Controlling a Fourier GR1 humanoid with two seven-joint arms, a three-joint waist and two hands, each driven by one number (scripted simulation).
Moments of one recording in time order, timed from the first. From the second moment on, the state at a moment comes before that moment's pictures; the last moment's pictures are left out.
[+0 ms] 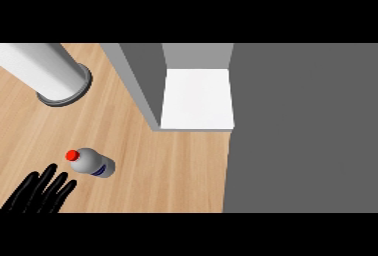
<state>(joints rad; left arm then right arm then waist) 0.53 0.19 -0.08 -2.38 0.45 -0.26 0.25 0.41 -0.13 0.01 -2.41 -0.25 0.17 0.19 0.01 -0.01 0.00</state>
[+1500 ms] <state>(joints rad) 0.58 0.22 0.22 -2.29 0.55 -0.30 0.16 0.57 -0.14 -0.09 -2.42 -0.31 0.30 0.09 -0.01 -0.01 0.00</state>
